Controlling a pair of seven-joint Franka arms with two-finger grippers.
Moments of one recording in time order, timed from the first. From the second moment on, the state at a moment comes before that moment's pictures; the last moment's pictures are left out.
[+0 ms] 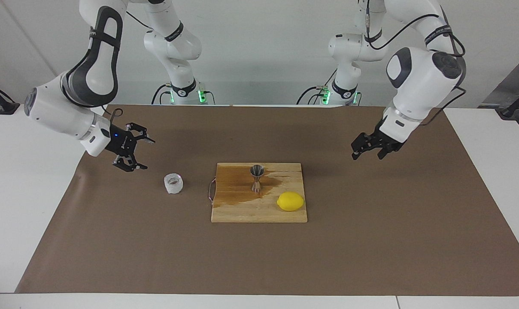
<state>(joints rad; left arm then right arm) -0.15 0.04 0.00 -1.83 -0.18 1.93 -0.12 -0.24 0.19 0.02 -1.92 0.57 1.79 -1.87</state>
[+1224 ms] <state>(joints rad) -0.10 0.01 -0.01 -1.57 -0.02 1.59 0.03 -0.22 0.43 0.03 -2.00 0.99 1.98 -2.48</state>
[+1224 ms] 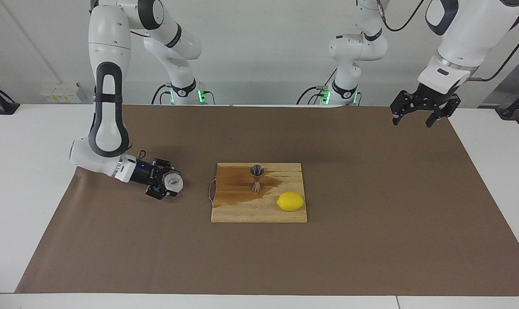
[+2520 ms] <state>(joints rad) -0.10 0.00 0.00 -1.59 -0.02 1.57 0.03 -0.07 0.32 0.09 -1.95 1.00 2.00 -1.98</state>
